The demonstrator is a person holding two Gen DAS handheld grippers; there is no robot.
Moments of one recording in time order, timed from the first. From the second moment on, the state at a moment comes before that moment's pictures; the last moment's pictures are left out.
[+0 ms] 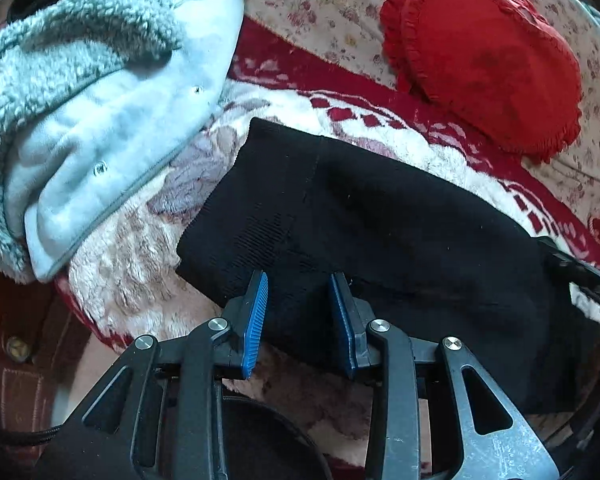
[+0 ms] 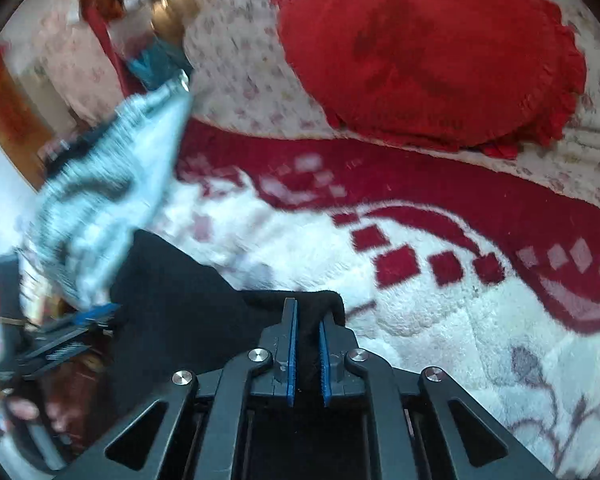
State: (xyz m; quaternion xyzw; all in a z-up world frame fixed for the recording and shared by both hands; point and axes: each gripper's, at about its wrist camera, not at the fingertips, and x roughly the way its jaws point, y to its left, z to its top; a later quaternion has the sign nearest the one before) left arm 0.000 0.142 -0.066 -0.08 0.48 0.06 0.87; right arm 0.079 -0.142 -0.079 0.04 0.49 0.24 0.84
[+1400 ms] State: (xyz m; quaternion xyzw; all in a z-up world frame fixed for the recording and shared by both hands) left arm -0.016 -0.063 -0.036 0.01 0.50 -0.14 0.85; right arm -0.095 -0.386 -0.036 0.07 0.48 0.02 0.87
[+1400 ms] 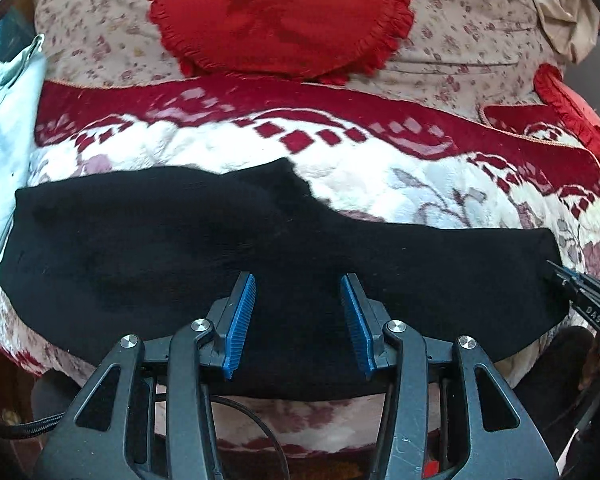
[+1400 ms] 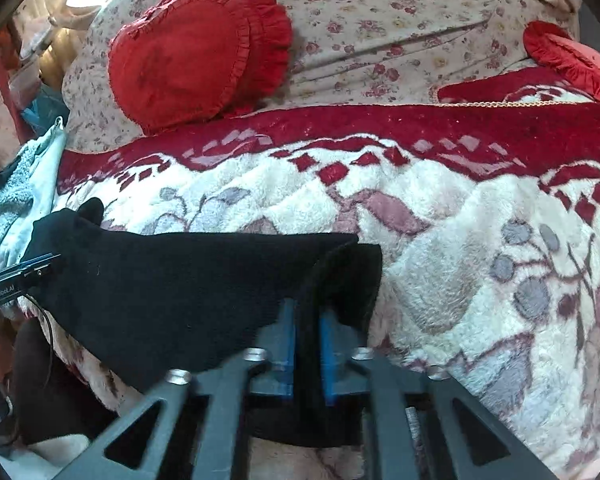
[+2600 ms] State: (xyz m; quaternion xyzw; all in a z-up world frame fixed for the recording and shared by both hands) left arm -0.019 -0.172 -0.032 0.07 0.50 -0.23 0.83; right arm -0.128 -0.425 -0.038 0.20 0.49 -0.01 0.85
